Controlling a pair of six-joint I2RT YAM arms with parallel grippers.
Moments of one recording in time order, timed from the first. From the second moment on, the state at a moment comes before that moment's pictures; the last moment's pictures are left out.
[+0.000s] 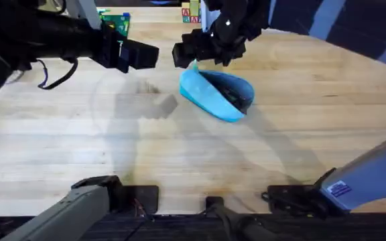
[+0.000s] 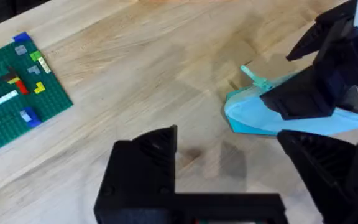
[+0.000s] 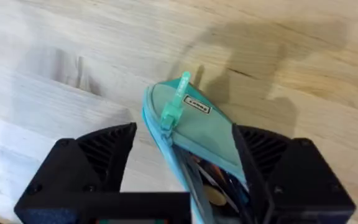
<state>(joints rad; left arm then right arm) 0.12 1.19 1.06 -0.74 0.59 0.44 0.63 1.83 1.56 -0.84 0.01 0.41</state>
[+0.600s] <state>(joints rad) 0.12 1.19 1.06 -0.74 0.59 0.44 0.64 1.87 1.56 -0.82 0.03 0.41</state>
